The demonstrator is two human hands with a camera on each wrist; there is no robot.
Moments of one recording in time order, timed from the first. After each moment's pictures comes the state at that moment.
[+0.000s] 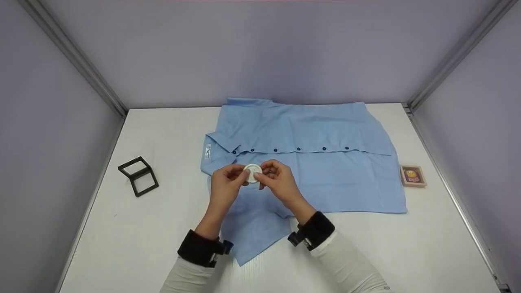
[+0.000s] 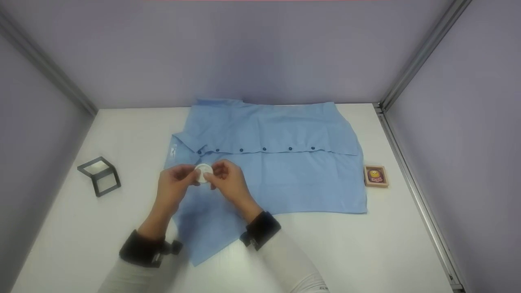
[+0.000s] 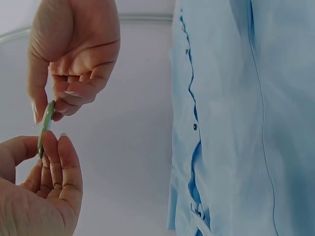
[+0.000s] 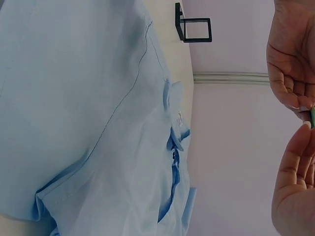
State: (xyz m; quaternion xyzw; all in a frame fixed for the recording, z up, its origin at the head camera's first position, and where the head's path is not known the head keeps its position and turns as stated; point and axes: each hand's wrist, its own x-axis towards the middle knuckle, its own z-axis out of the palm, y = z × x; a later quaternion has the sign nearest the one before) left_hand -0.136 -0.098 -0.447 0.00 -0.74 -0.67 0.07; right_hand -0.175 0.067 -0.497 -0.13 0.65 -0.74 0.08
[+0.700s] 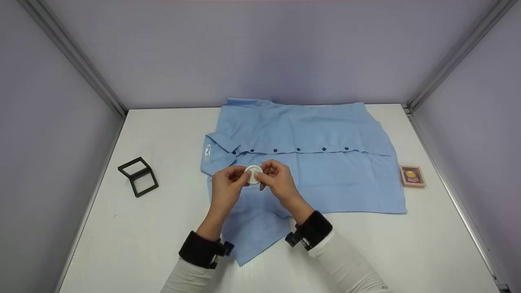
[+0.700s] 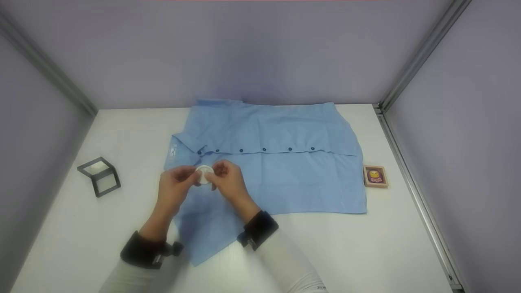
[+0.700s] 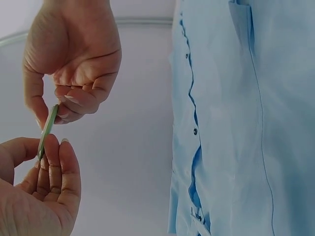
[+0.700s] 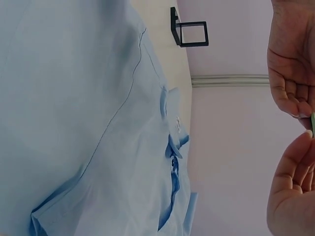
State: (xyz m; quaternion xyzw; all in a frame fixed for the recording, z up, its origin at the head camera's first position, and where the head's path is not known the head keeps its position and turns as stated) left_hand -0.132 -0.093 -0.444 0.00 -0.75 -0.65 0.10; right_hand -0.176 0.063 -0.495 -0.10 0.65 -0.75 0.09
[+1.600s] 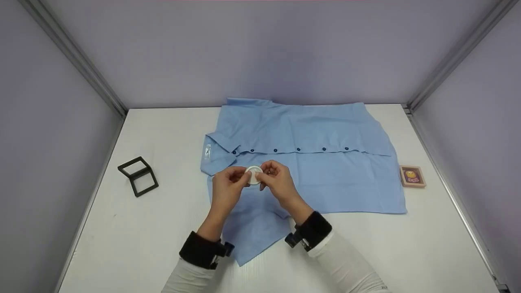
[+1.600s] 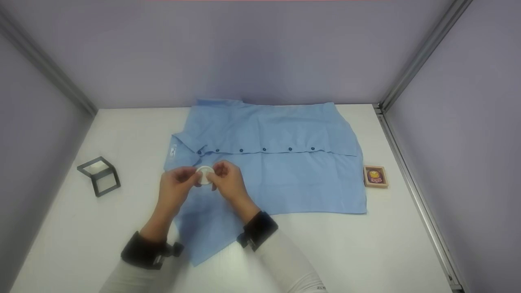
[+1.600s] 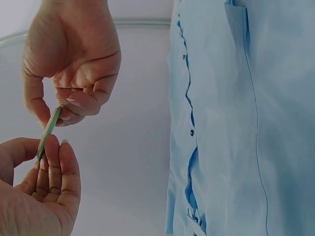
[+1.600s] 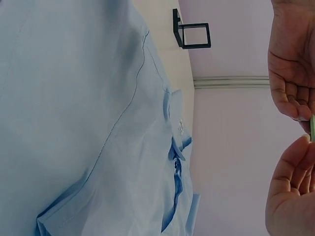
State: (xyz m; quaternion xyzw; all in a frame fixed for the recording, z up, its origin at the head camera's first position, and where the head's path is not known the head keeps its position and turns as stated) left_hand -0.132 -0.092 -0.449 -0.01 -0.76 -0.65 0.10; right_hand -0.165 0.060 -0.469 -0.08 0.65 -0.75 0.11
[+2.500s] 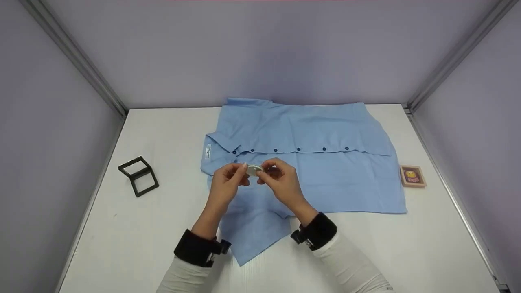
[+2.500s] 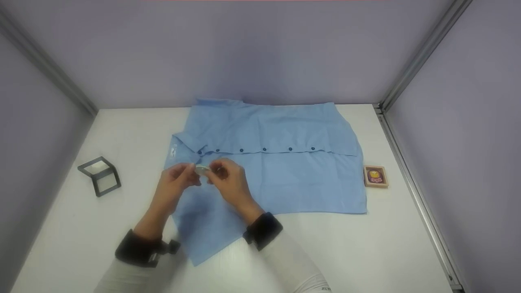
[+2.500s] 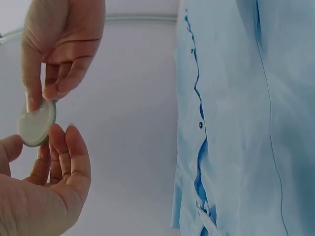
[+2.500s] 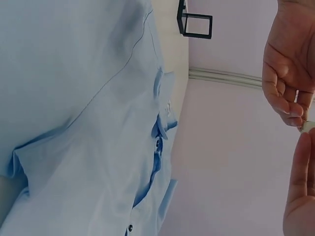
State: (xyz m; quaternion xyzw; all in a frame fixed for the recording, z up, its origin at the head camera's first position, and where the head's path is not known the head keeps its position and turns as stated) left_hand -0.149 -0.107 -0.478 0.01 -0.69 -0.73 0.01; right_hand -0.157 0.067 -0.458 -0.24 0.70 -0.67 -0.05
